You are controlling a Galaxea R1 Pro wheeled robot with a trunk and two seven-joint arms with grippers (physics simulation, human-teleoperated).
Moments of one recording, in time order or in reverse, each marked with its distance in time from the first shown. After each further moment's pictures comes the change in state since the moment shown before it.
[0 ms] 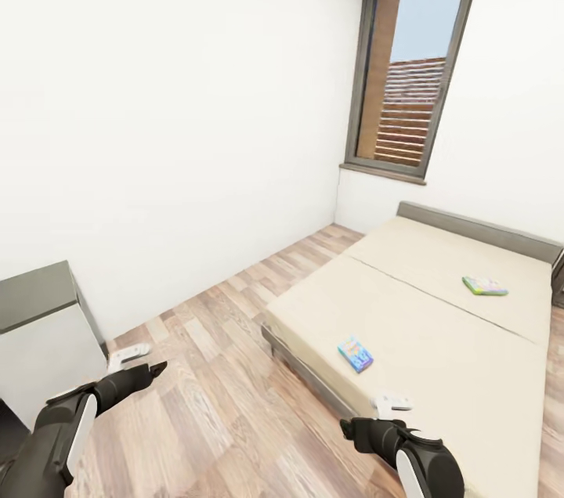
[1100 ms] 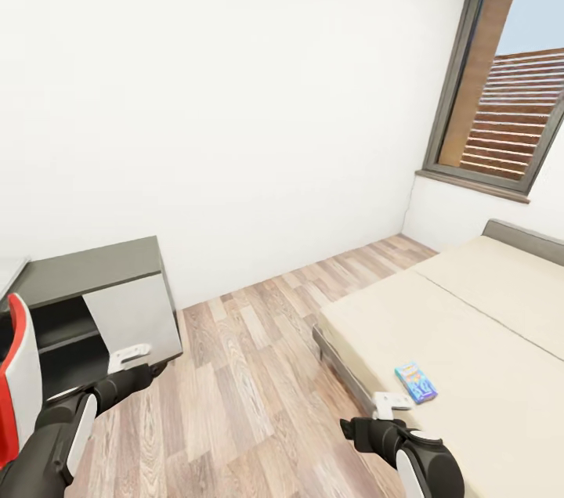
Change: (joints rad) left arm 0.000 0.000 0.000 0.000 -0.001 -0.001 0.001; right arm -0.001 -0.001 0.000 0.002 -0.001 -0.003 0.001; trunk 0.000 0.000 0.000
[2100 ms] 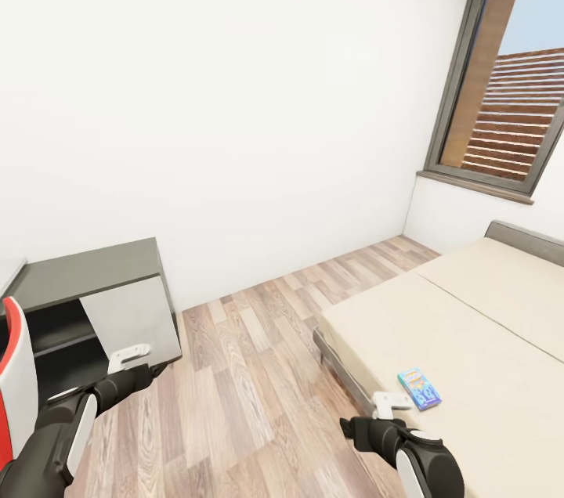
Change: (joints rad) left arm 0.000 0.000 0.000 0.001 0.000 0.000 0.000; right arm 0.000 0.000 0.000 0.001 -0.003 -0.009 0.001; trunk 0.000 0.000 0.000
